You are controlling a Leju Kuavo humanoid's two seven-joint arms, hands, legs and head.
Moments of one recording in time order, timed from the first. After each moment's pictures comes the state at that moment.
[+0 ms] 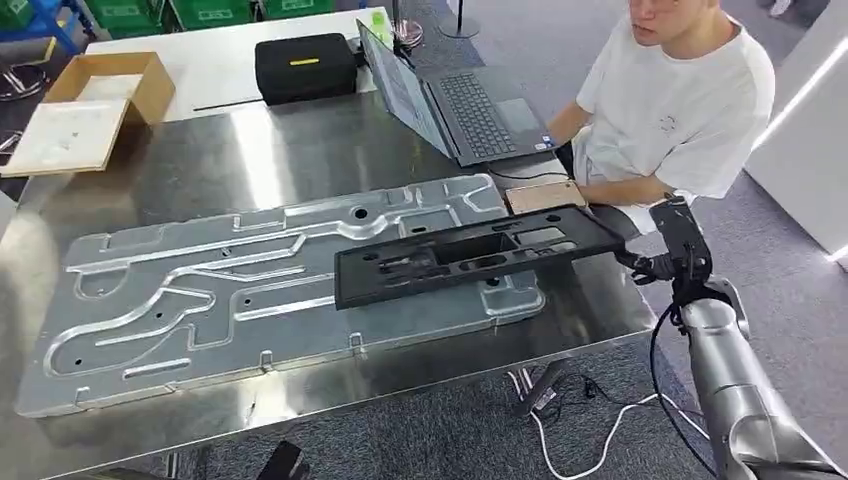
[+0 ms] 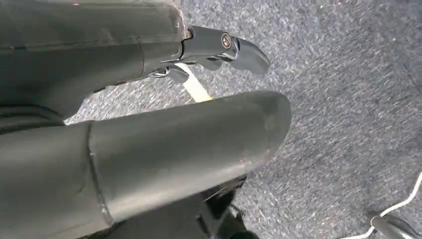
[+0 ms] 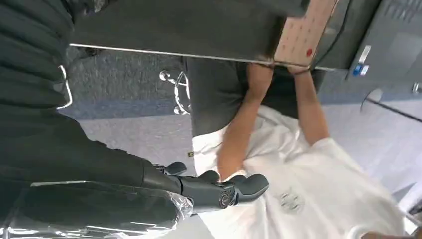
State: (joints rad) left arm -0.17 -0.16 0.60 -0.22 -0.88 0.00 -0.44; right arm -0.67 -0.25 -0.03 -0.77 0.25 -0.11 -0.14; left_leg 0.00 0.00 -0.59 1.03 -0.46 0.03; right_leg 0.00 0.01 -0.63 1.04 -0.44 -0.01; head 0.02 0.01
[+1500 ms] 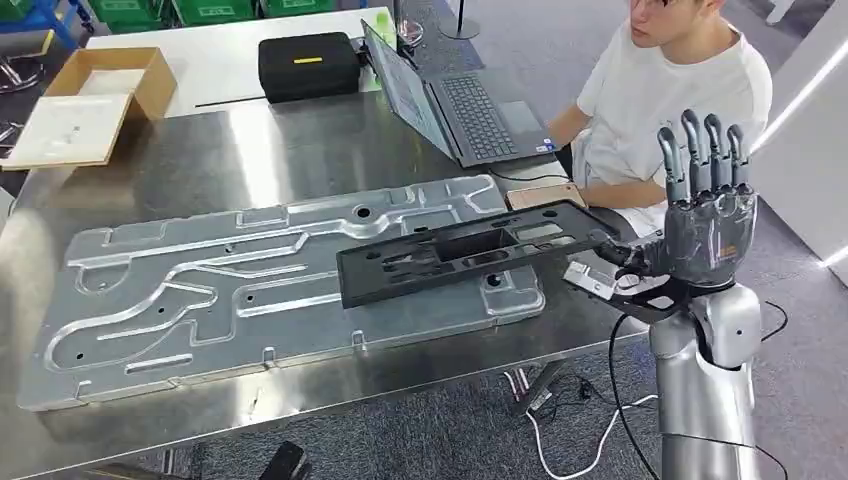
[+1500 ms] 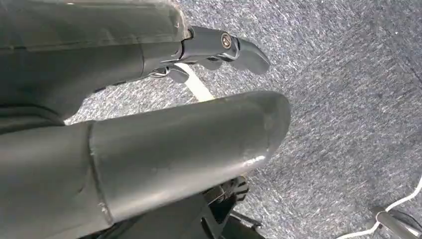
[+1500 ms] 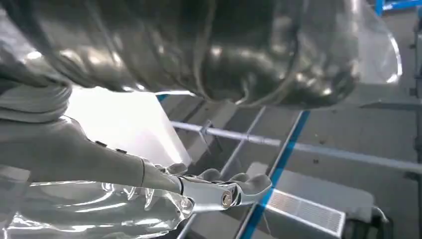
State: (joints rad) left arm -0.16 -0.17 0.57 -0.22 -0.90 0.01 -0.43; right arm -0.44 -0.02 -0.18 -1.54 1.15 -0.70 -0.58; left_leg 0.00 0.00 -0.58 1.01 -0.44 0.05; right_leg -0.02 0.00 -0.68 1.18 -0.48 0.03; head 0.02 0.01
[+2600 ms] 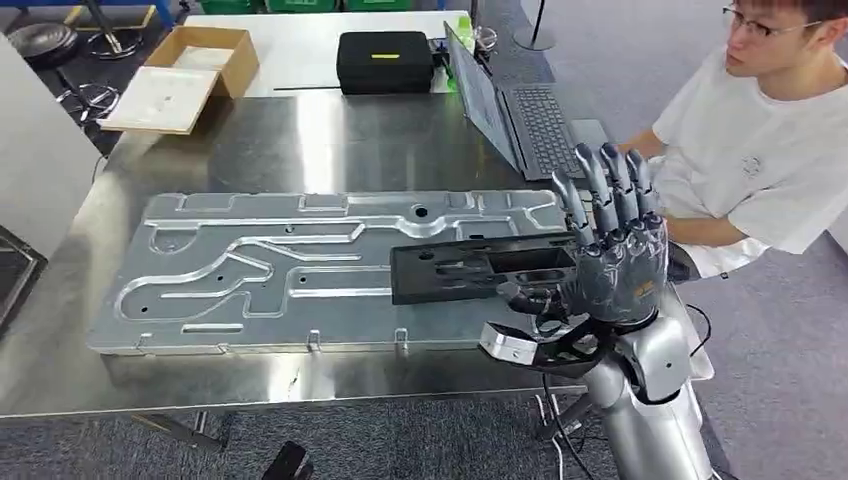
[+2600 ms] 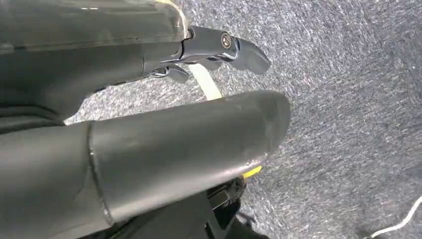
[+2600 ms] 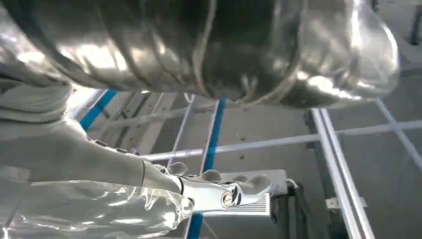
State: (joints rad) left arm -0.16 -0.18 0.56 -0.22 -0.91 0.01 -0.43; right arm -0.33 0.01 0.17 -1.75 1.21 -0.70 -0.42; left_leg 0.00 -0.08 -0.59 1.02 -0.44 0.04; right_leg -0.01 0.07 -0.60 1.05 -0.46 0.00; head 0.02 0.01
